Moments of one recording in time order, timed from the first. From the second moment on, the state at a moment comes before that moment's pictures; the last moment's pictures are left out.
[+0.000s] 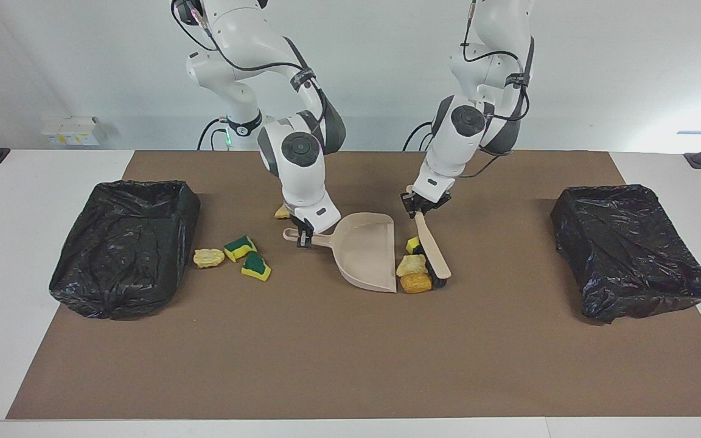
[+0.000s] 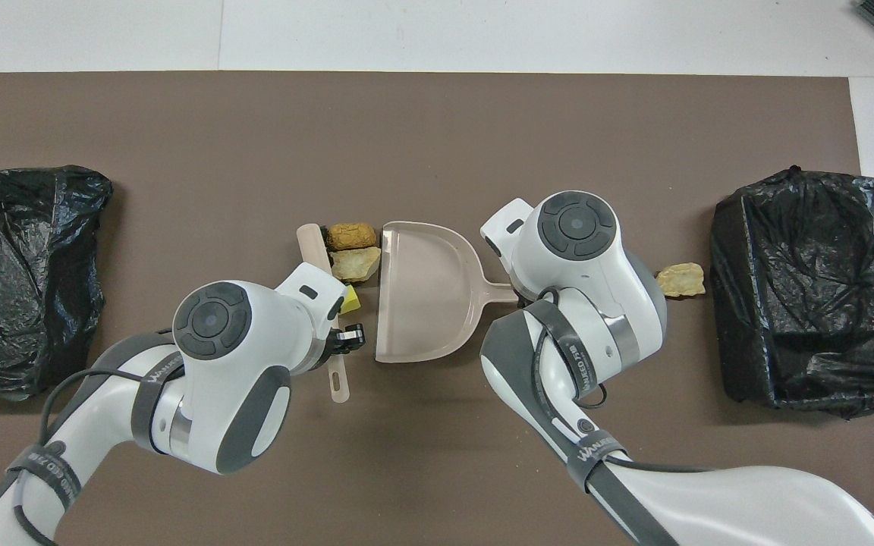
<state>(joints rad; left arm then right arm) -0.53 0.03 -0.03 -2.25 -0.20 2.29 -0.55 0.41 0.31 0.03 -1.86 -0.03 2.09 -1.00</state>
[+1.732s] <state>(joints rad) -0.63 -0.11 -0.01 -2.05 -0.27 1.90 -0.62 0.32 0.28 0.02 -1.81 -0.07 2.00 -1.14</state>
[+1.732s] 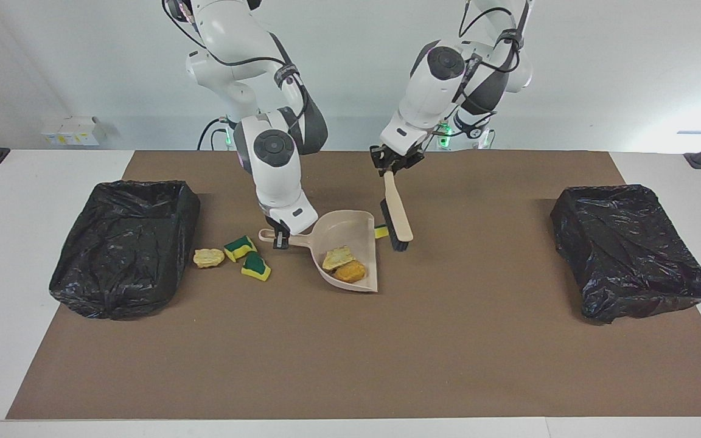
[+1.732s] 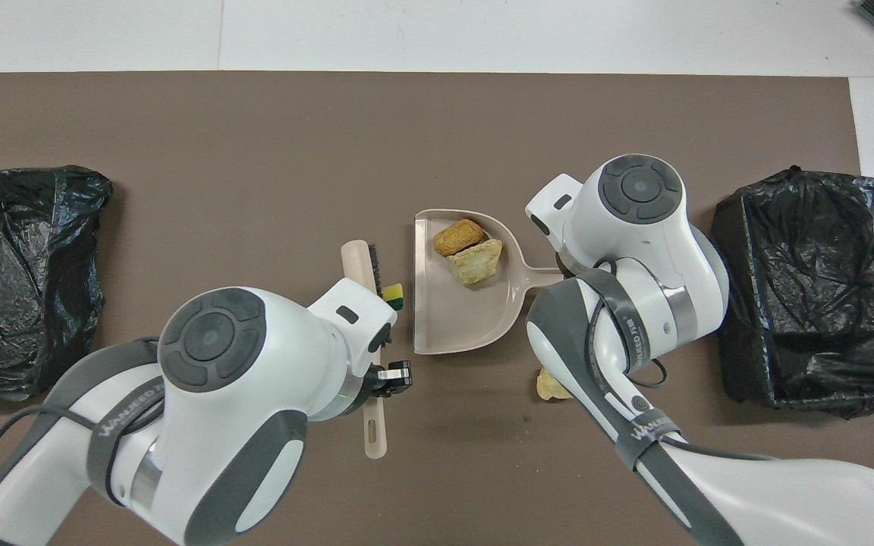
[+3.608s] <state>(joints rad) -0.36 -0.04 0.00 -2.15 -0.22 1.91 -0.56 0.39 0.28 0.03 -1.89 -0.14 2.05 -1.10</state>
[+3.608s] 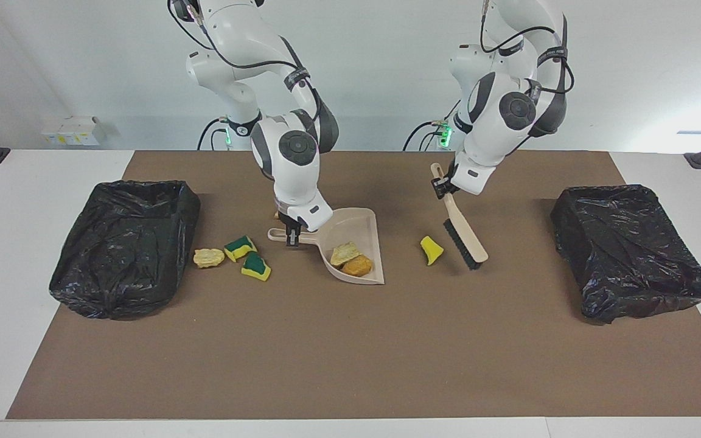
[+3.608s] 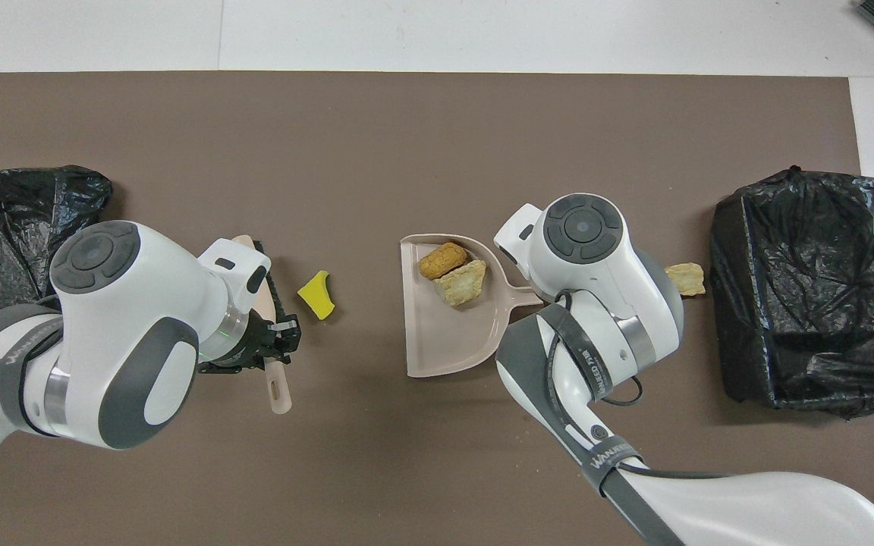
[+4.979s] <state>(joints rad) -0.70 -0.01 -0.04 -2.29 -0.23 2.24 -0.54 0.39 0.28 0.03 -1.89 -0.14 2.05 -1.09</state>
